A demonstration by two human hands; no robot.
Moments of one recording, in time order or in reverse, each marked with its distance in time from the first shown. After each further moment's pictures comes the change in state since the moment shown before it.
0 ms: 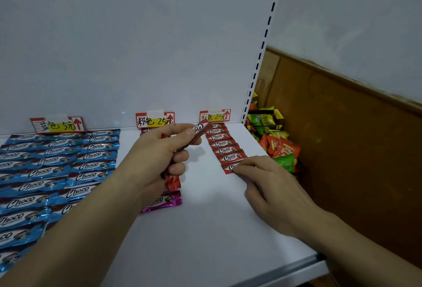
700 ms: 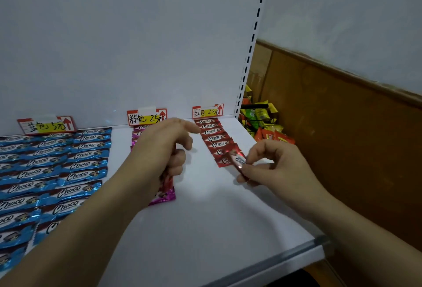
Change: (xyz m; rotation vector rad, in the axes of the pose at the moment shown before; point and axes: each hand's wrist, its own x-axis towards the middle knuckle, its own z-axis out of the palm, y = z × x) left_hand -0.017 0.005 0.020 0.246 -0.034 0.095; right_hand 0.001 -0.025 -0.034 0.990 0.165 0.432
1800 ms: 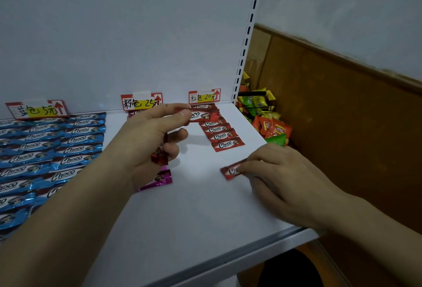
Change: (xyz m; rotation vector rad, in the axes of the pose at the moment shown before) left_hand -0.001 -0.001 -0.006 -0.240 0.034 -0.164; right_hand -0.021 0.024 -0.031 -1.157 -0.298 -0.569
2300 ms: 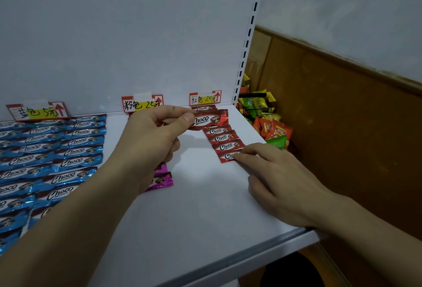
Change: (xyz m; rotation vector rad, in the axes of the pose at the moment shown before) left_hand 0.005 -0.009 -0.002 0.299 0.038 0.239; right_hand 0.009 -0.003 0.010 0.027 -0.020 0.130
